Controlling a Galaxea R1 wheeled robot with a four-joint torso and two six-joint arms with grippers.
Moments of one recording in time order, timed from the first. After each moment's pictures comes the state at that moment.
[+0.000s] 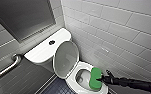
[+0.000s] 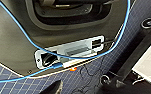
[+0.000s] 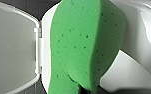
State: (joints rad) left arm 1.69 3.17 -2.69 0.14 -0.05 0.16; right arm -0.51 2.44 -1.69 0.12 -0.14 0.56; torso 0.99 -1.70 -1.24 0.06
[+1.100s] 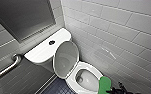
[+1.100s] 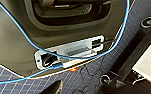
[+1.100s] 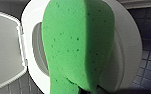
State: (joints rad) left arm 1.69 3.17 -2.69 0.15 -0.05 0.16; right arm -0.70 2.24 -1.52 0.12 0.00 0.56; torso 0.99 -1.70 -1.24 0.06
